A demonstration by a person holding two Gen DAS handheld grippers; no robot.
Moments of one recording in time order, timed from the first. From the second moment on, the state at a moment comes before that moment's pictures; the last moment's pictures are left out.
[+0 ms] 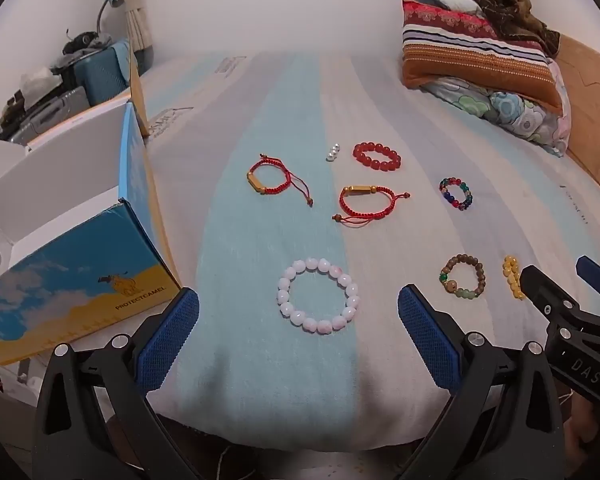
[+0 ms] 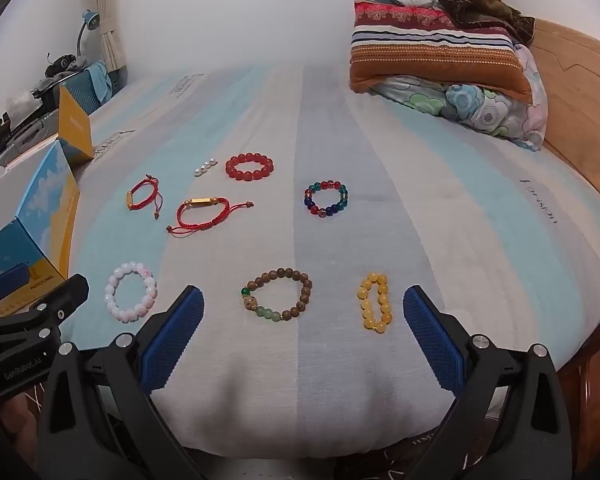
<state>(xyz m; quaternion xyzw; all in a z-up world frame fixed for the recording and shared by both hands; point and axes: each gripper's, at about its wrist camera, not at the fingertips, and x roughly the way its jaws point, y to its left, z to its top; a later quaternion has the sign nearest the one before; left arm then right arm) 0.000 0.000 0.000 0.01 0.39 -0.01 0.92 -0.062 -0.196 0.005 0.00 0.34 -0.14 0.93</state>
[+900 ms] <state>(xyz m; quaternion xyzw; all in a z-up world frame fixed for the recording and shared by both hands) -0.004 -0.004 0.004 0.01 0.39 -0.01 0.92 -0.058 -0.196 -0.001 0.00 0.35 -0.14 0.92</state>
